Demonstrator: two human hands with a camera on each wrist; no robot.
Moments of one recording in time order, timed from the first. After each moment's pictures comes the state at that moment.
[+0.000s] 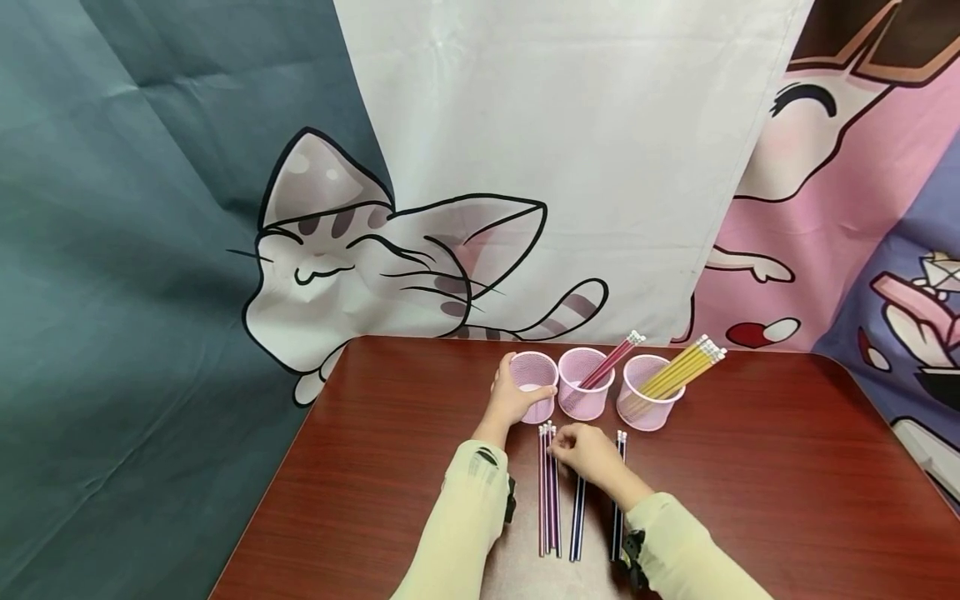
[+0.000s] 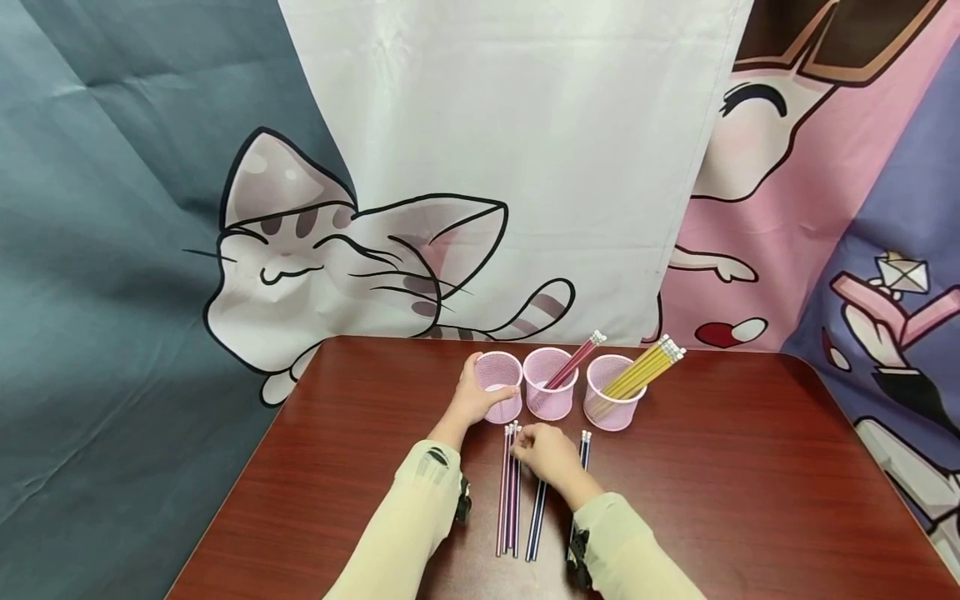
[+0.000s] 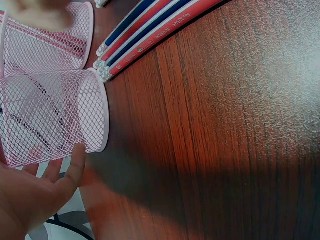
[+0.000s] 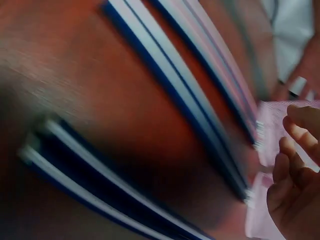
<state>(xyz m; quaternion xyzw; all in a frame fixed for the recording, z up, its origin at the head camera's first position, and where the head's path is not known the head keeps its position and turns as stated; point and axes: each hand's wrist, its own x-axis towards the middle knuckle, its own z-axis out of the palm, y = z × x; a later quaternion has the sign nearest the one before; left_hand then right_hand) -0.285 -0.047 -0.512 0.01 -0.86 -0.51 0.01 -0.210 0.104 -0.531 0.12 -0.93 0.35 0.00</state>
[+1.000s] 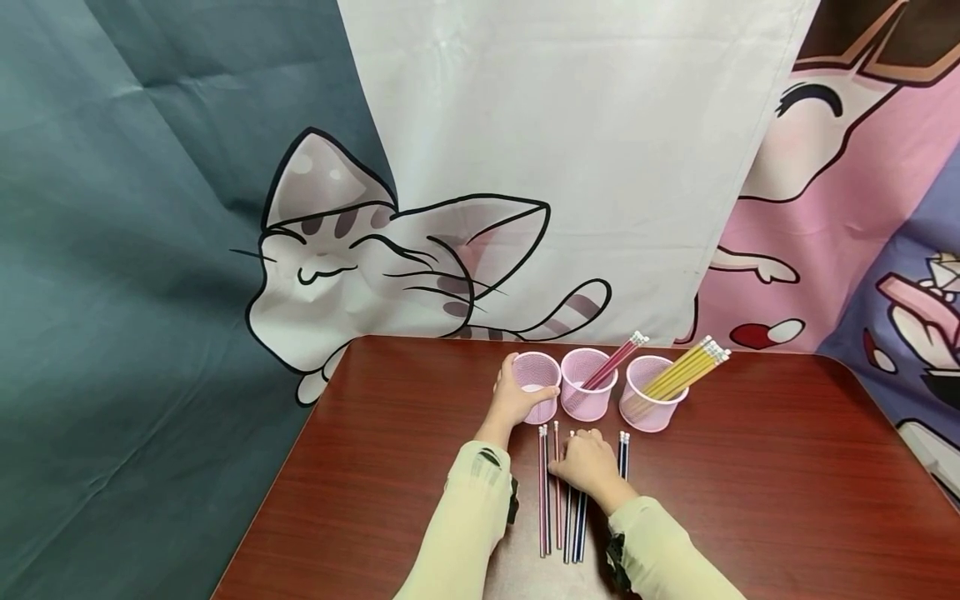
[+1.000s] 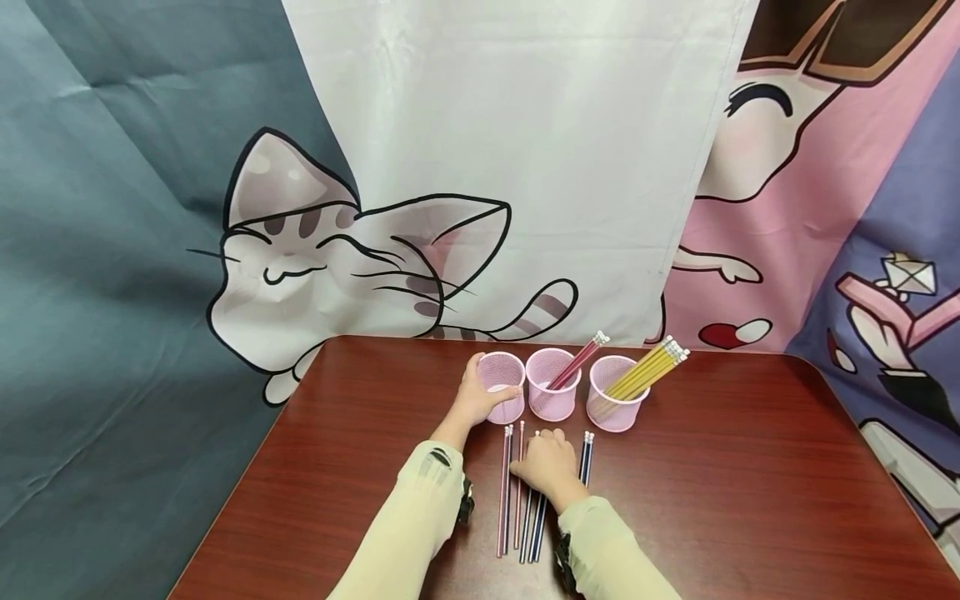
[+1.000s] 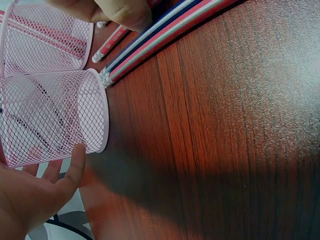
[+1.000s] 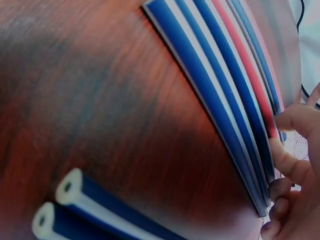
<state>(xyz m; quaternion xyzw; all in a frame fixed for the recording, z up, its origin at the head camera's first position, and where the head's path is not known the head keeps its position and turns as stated) -0.282 -0.047 -0.510 0.01 -0.85 -0.52 0.02 -0.208 0.088 -0.548 0.07 -0.98 0.16 -0.01</state>
